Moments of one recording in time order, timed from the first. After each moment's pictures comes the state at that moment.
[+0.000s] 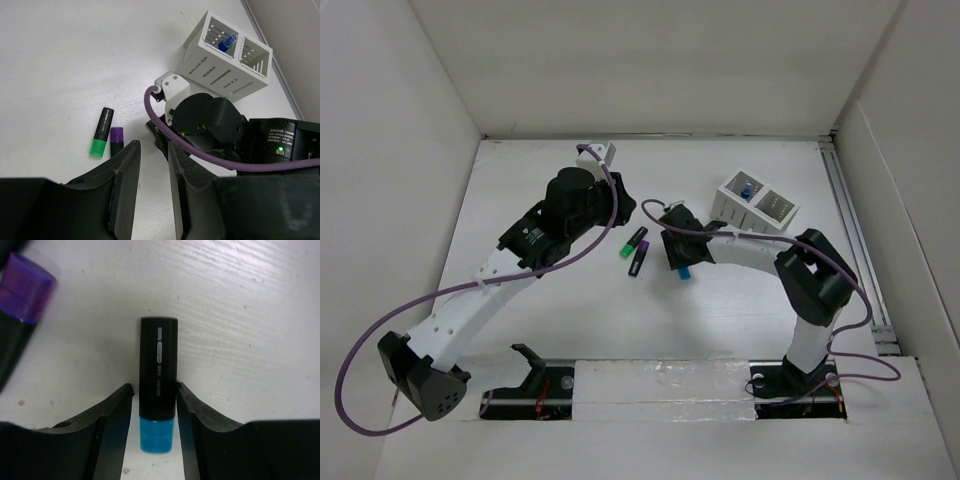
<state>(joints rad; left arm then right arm) -0.69 1.15 1.22 -0.44 -0.10 -0.43 0.73 1.81 1.12 -0.37 0.24 0.38</state>
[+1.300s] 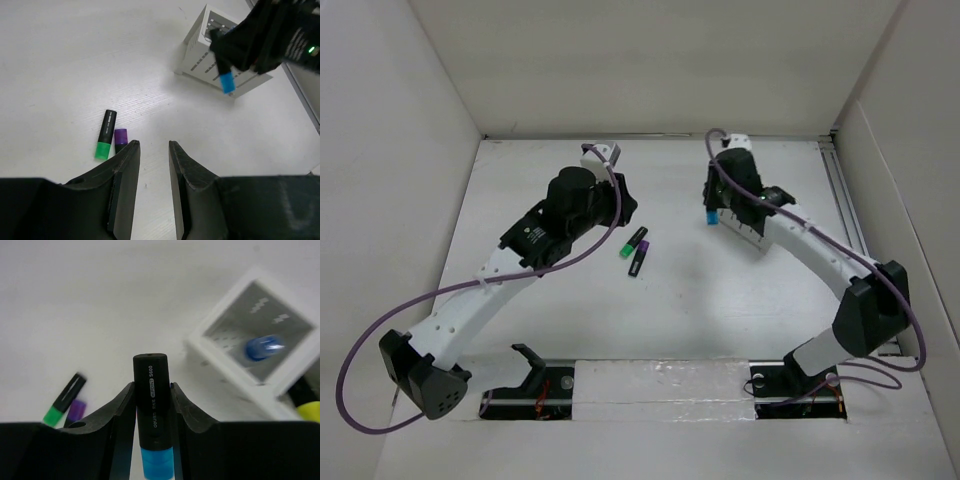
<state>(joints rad) -0.69 1.16 1.22 -0.44 -0.08 -0.37 0.53 1.53 1.28 -0.36 0.30 0.39</state>
